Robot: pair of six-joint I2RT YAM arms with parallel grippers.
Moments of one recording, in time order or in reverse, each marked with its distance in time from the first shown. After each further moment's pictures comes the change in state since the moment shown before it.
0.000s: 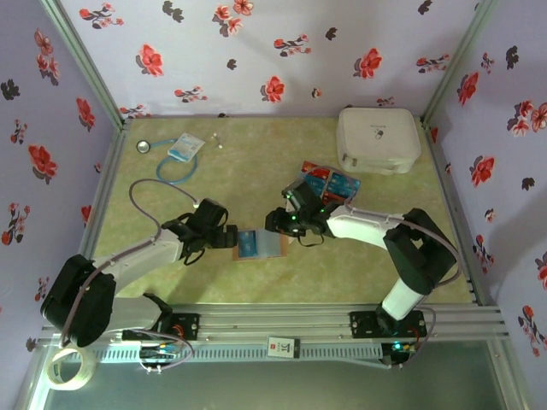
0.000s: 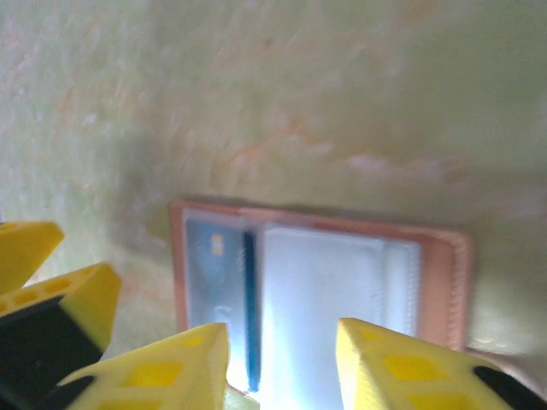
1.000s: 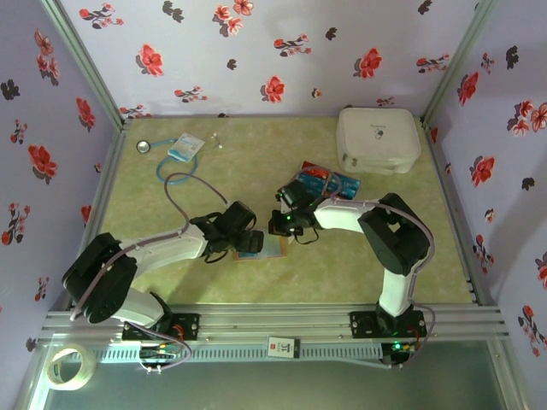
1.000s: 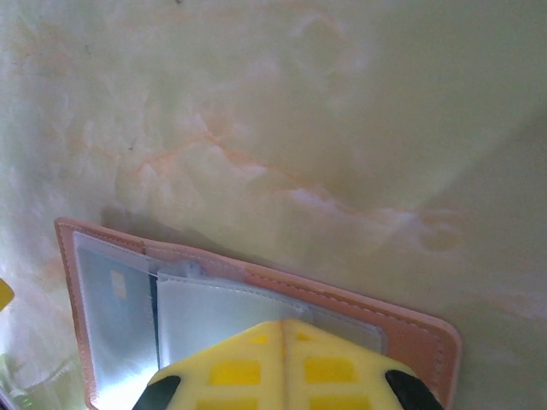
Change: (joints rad) left arm -0.209 0.180 0.128 0.033 0.020 -0.038; right arm -0.002 0.200 0.097 -0.028 -0.047 -0.097
